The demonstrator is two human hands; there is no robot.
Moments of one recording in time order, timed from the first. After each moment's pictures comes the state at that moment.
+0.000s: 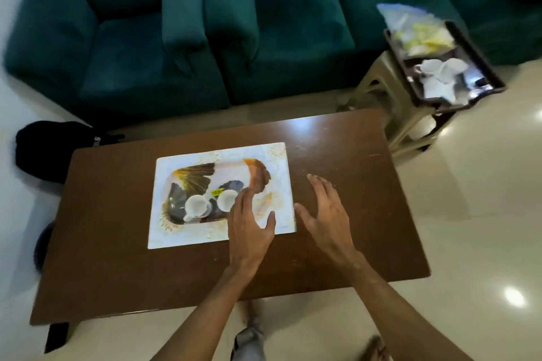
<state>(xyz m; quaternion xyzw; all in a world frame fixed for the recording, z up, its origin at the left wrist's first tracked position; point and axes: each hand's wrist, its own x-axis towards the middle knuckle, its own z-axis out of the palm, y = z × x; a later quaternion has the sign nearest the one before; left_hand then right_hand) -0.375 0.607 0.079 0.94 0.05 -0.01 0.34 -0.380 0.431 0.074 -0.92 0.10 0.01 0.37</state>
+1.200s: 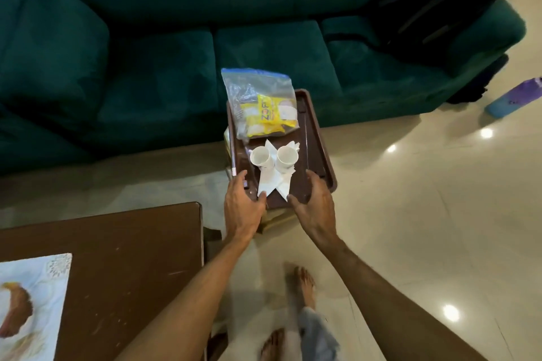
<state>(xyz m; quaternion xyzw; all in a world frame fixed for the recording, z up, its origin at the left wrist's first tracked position) -0.068 0.004 0.036 0.90 0.11 -0.08 0.42 -0.102 -0.154 0.040 -0.88 0.21 0.03 0.42</state>
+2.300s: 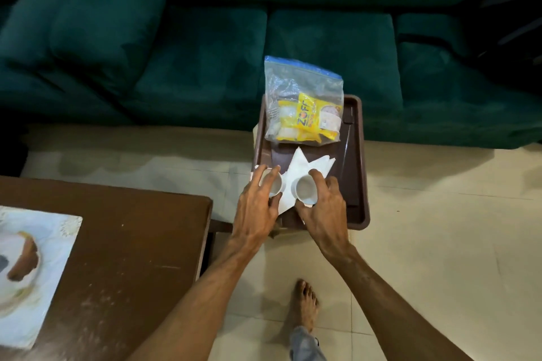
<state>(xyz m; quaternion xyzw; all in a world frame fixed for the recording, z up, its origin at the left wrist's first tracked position) -0.035 0.000 0.005 0.95 0.02 -0.02 0.32 -0.031 -0.155 0.001 -0.93 0.05 0.06 0.35</state>
